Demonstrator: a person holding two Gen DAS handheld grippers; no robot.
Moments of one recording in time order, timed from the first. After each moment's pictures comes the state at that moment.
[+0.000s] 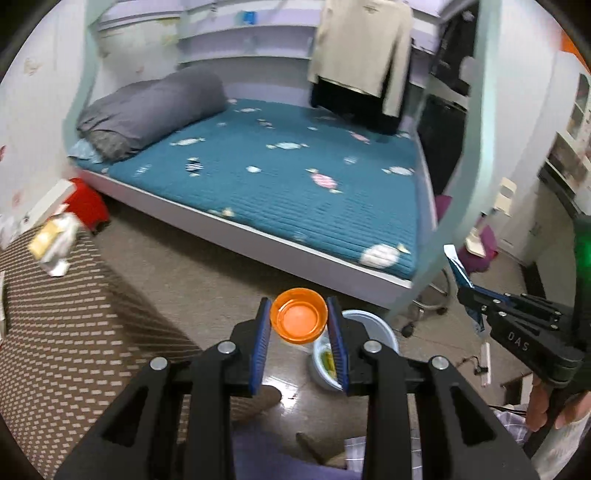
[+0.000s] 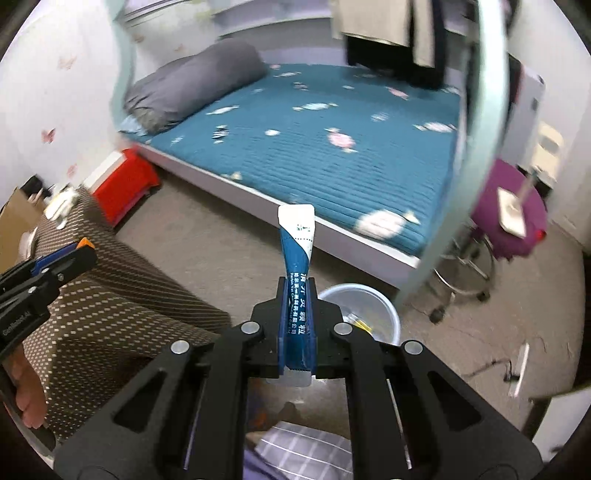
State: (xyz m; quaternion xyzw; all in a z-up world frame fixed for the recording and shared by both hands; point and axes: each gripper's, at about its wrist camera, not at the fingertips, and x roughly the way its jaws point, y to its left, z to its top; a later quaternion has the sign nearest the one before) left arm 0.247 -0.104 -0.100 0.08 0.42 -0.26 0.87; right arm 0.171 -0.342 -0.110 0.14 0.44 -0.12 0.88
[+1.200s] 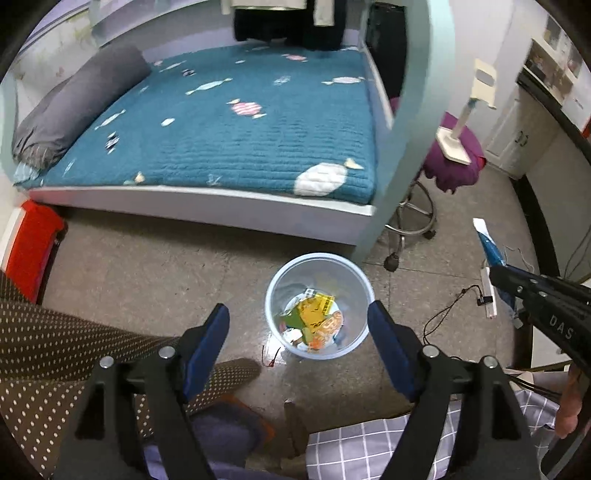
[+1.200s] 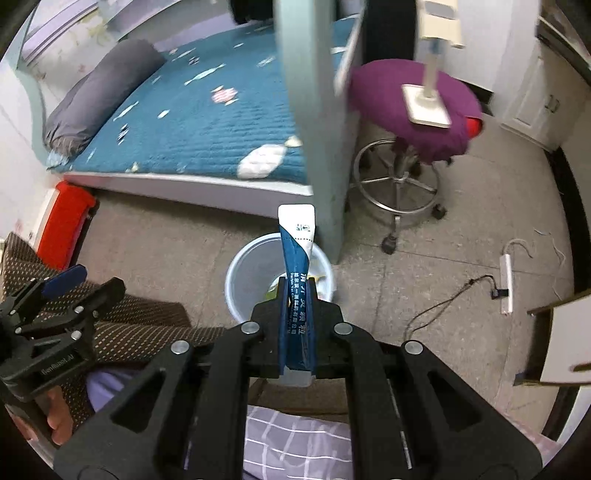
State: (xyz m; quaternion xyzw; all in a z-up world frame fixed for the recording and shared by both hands) left arm 0.236 -0.243 -0.206 0.18 0.50 -0.30 0.79; right arm 0.125 -0.433 -0.182 0.24 0.49 -0.20 0.81
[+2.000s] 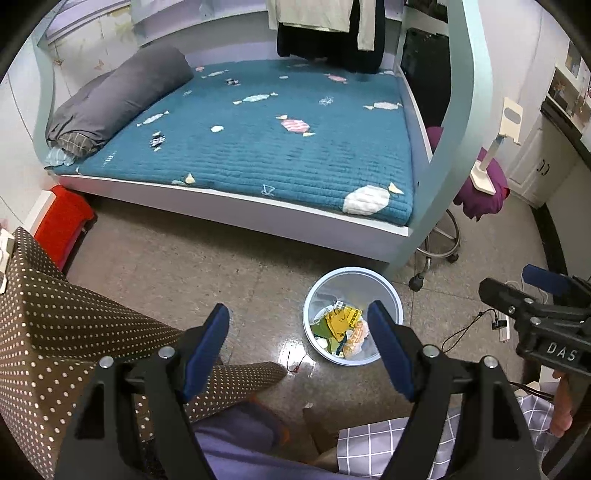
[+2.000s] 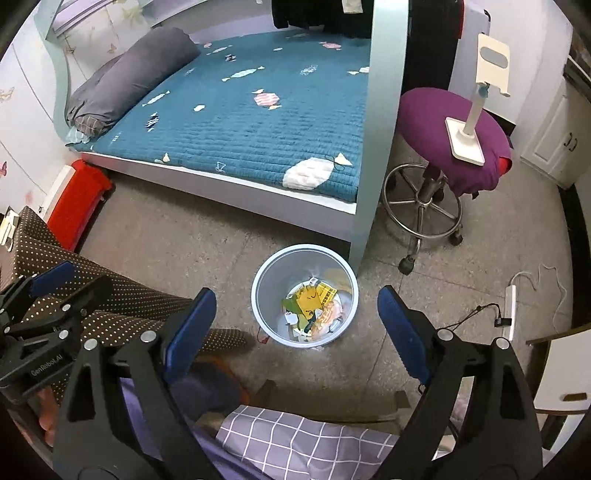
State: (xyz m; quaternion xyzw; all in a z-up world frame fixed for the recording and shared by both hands) left arm 0.244 -0.187 -0.169 0.16 0.47 -0.25 0.83; right arm 0.148 -0.392 -0.158 0.19 0.48 -0.19 0.83
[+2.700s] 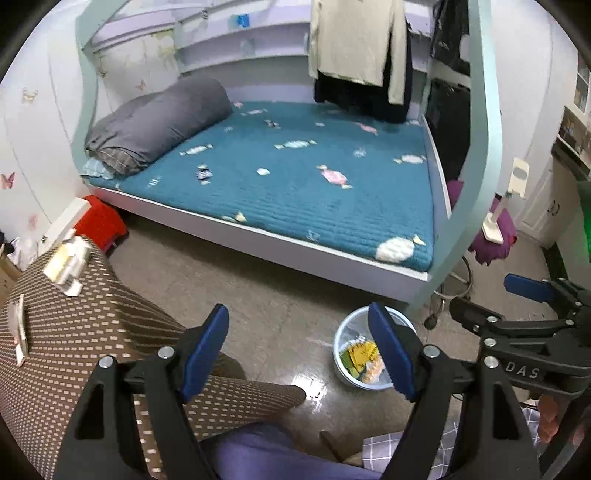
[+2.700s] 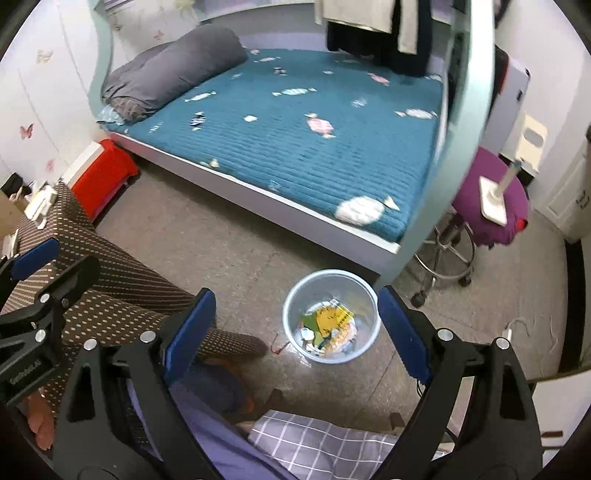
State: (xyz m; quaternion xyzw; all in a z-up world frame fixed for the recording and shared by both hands) left arm 0.245 -0.109 -0.088 0.12 0.41 -0.22 0.88; right arm 0.193 -0.311 -0.096 0.12 0.47 -0.13 0.87
